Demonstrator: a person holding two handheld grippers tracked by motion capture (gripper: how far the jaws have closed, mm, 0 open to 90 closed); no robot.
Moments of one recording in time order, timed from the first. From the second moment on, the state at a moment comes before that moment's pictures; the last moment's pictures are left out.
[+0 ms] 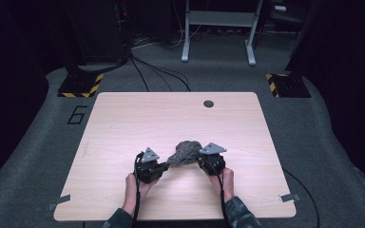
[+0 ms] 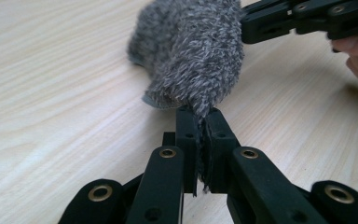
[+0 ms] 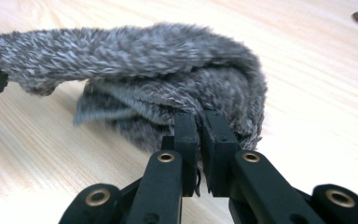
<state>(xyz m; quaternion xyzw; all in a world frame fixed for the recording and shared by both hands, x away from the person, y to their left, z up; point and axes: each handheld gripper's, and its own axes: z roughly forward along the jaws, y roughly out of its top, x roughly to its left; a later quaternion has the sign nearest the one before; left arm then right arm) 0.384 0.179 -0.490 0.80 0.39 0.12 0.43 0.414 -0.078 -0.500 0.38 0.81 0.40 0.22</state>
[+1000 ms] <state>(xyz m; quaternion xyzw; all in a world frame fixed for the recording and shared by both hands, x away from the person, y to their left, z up) 0.391 0.217 -0.492 0.77 0.45 0.09 0.44 0.394 -0.114 -0.481 0.40 0.78 0.43 0.21</state>
